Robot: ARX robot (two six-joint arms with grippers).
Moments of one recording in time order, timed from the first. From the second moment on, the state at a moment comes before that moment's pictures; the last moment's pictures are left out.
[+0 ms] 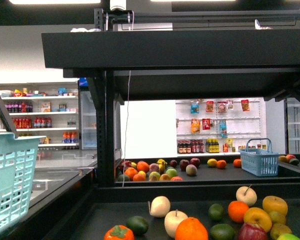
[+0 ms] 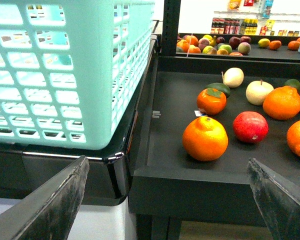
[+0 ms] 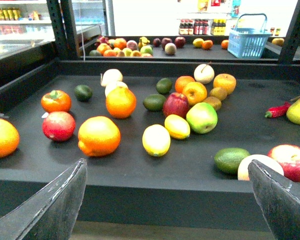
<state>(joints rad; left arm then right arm) 0.00 0.00 0.01 0.00 0.00 0.00 0.00 0.00 0.01 0.00 0.00 0.00</state>
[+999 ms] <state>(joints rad) 0.09 0.57 0.40 0.17 0.20 -0.64 0.00 0.00 0.01 0.00 0.00 0.00</state>
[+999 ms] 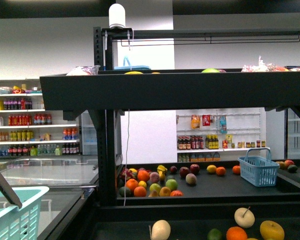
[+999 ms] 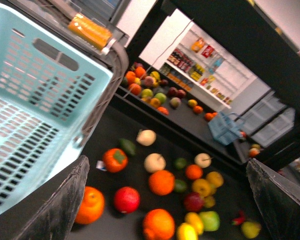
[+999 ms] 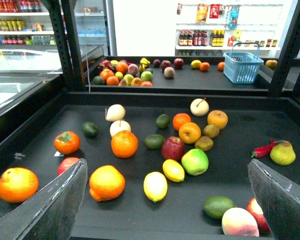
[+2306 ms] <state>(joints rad) 0.16 1.80 1.33 0.26 0.00 -1.33 0.00 0.00 0.01 0.00 0.00 0.00</state>
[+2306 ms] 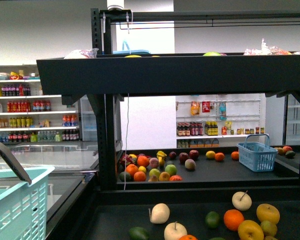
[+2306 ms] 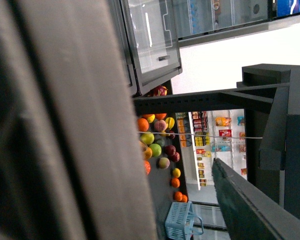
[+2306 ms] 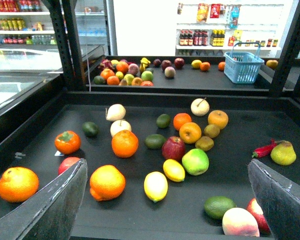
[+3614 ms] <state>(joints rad) -0.18 1.57 1.22 -0.14 0.49 -0.33 0.00 0.00 0.01 0.00 0.00 0.00</state>
